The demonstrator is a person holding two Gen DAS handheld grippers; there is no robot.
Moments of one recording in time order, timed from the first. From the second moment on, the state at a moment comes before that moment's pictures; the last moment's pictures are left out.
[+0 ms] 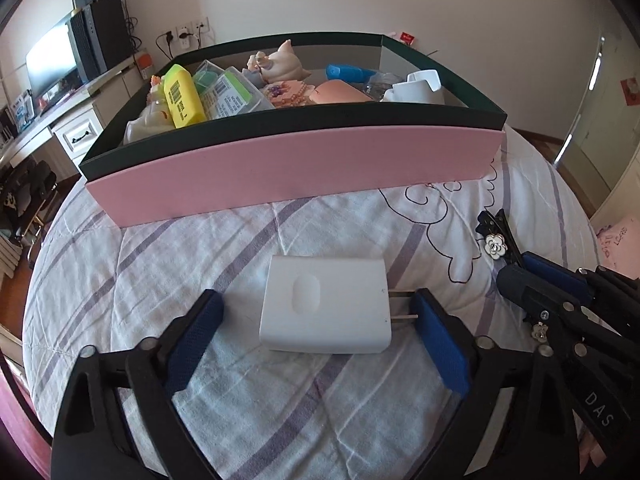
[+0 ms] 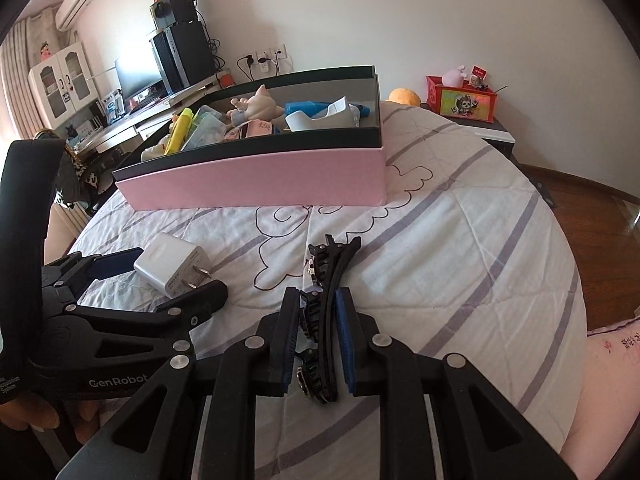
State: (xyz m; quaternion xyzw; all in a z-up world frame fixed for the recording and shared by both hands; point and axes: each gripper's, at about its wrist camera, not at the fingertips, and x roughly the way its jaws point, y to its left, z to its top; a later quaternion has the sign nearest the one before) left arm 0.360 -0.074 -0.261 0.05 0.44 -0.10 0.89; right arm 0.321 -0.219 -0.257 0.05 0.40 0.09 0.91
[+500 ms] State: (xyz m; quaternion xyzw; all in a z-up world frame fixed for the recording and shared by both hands) left arm 0.341 -0.053 -0.245 0.02 0.41 -0.10 0.91; right arm 0.329 -0.197 -0.255 -0.01 0.41 0.10 0.91
